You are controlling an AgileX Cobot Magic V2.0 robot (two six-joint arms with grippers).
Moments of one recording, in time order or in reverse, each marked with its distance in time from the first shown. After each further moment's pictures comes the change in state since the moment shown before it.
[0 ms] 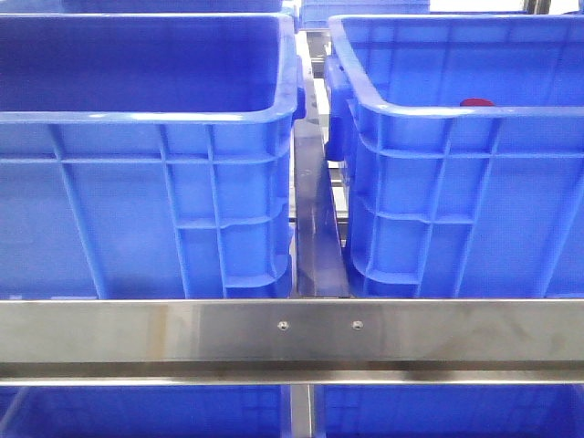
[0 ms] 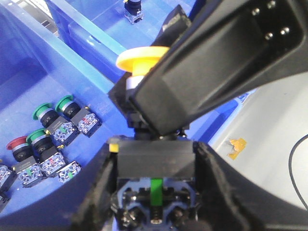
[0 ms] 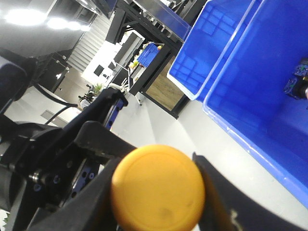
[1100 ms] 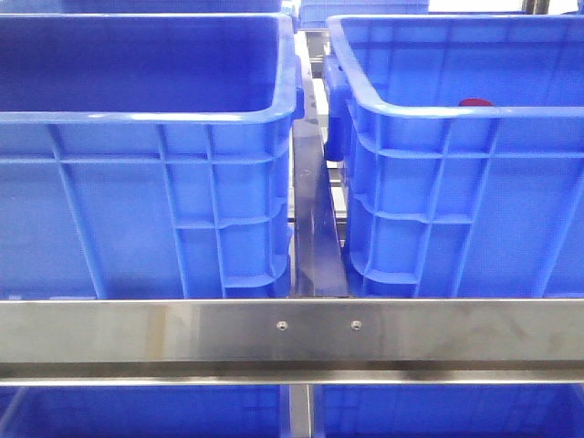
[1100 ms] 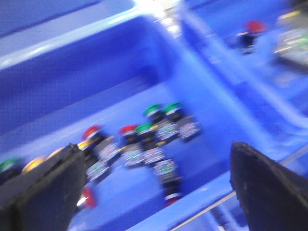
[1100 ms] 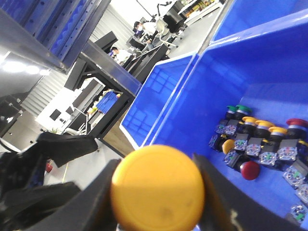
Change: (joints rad) left arm 0.073 -0.186 0.149 0.455 -0.006 -0.438; right arm -0.275 0.000 0.000 0.000 0.032 -0.070
